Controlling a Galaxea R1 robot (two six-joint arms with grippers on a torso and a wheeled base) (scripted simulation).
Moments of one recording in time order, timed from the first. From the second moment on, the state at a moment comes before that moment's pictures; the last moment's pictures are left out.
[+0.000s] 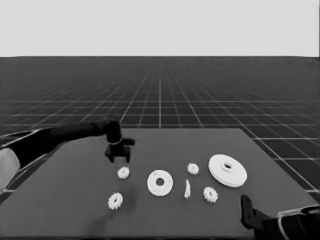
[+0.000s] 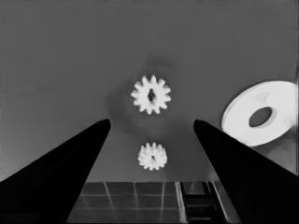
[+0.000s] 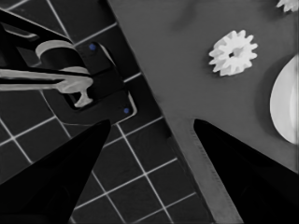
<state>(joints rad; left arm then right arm) -0.02 2.60 -1.56 0.14 1.49 -1.03 -0.35 1.76 -0.39 -0.70 -1.18 0.32</state>
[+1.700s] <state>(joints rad) -0.02 2.99 -1.77 0.15 1.51 -1.21 -0.35 1.76 -0.39 -0.70 -1.18 0.32</state>
